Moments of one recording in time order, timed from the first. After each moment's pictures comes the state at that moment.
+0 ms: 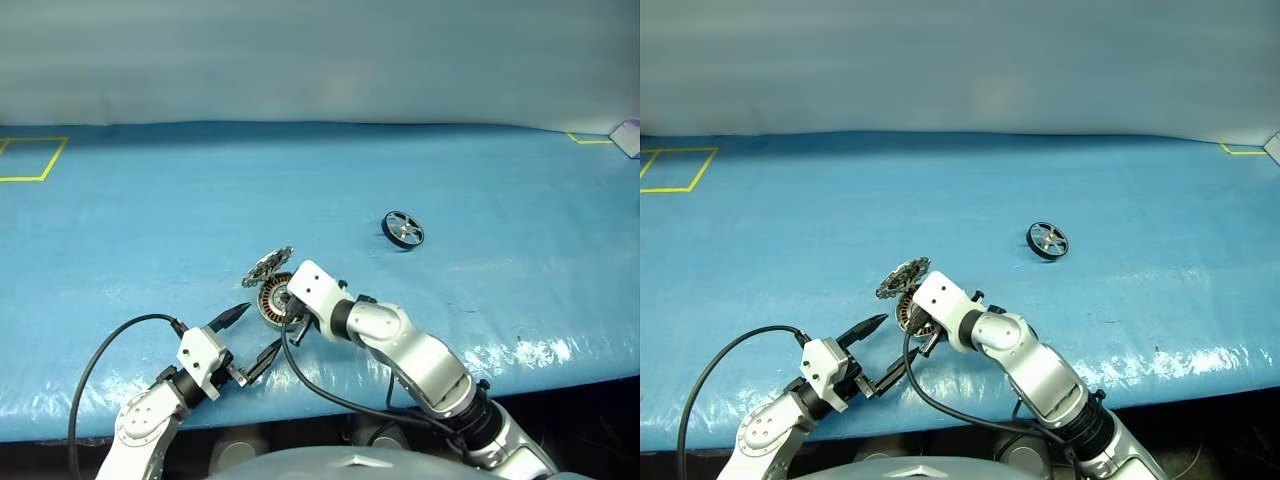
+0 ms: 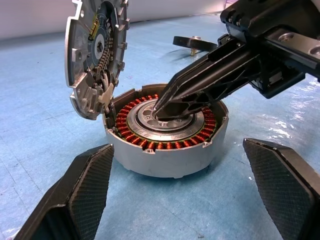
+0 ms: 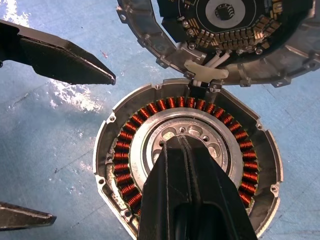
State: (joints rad) left arm 0.45 0.38 -0.09 -0.26 -0.24 -0.18 -0.67; right arm -0.25 -0.24 0.59 -0.47 0.05 0.92 0.38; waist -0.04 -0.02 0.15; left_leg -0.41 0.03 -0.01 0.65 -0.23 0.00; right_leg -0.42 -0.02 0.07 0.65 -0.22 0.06
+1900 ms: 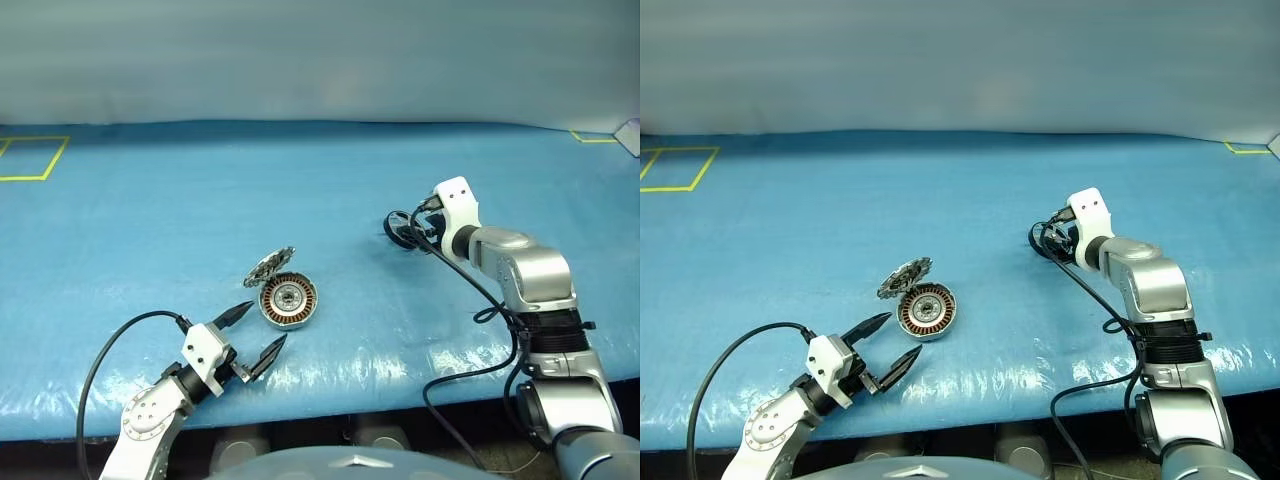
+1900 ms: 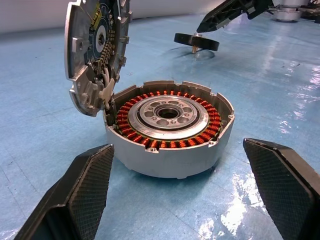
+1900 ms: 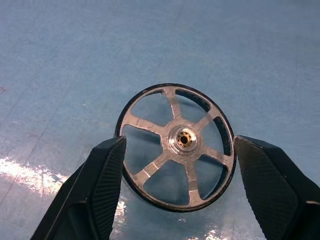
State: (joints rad) left arm 0.42 0.36 -0.10 -0.23 -0.24 -0.17 -0.68; right arm -0.51 -0.51 -0.05 0.05 0.24 0.92 0.47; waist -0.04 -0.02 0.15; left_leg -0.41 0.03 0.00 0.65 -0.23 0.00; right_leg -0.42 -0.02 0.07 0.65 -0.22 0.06
